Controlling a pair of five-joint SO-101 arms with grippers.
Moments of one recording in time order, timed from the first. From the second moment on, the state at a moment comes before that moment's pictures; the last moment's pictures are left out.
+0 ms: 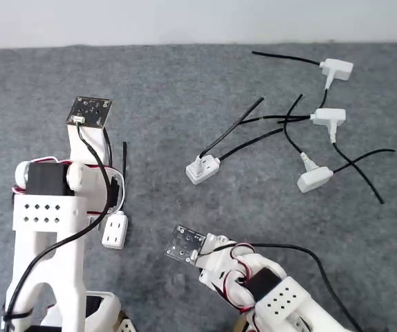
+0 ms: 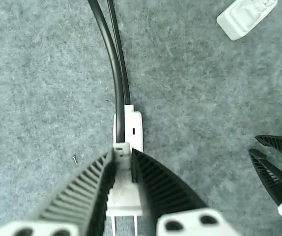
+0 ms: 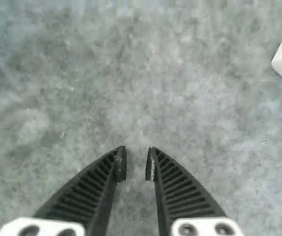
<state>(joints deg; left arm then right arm) -1.9 -30.4 21.3 98.4 2.7 -43.2 -66.0 93.1 38.3 28.2</state>
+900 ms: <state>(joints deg) -1.9 -35.4 21.3 98.6 3.3 -32.7 -102.9 95.7 57.9 4.7</state>
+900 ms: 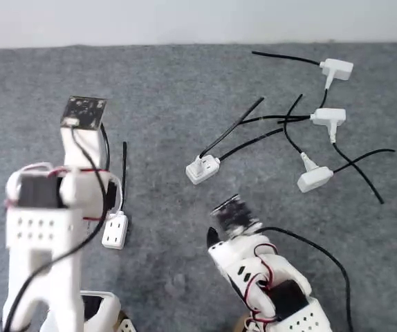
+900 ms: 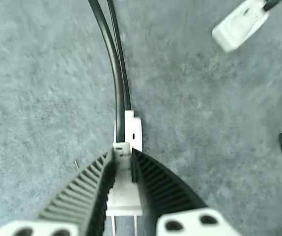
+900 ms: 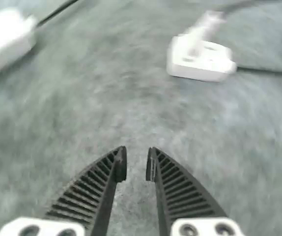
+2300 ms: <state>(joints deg) -2.0 -88.6 26.0 98.8 3.6 -31.7 -103.0 95.7 72.2 0.0</state>
